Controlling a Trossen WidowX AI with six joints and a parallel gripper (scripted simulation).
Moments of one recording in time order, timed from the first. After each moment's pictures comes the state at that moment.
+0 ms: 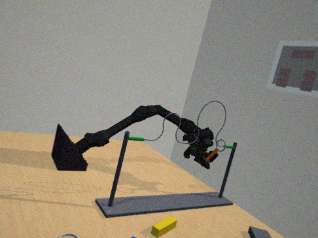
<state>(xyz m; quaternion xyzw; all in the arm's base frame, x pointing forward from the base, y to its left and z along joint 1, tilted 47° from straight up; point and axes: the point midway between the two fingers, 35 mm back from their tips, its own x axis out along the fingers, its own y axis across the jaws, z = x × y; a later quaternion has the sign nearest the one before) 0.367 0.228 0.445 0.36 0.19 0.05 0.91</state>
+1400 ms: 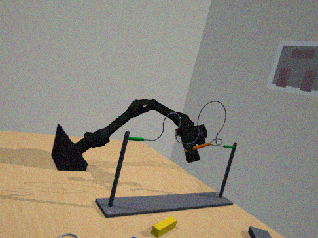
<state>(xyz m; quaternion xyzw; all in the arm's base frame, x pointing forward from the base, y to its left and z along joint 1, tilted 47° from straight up) 0.359 0.111 0.400 -0.05 0.22 -0.08 0.97</state>
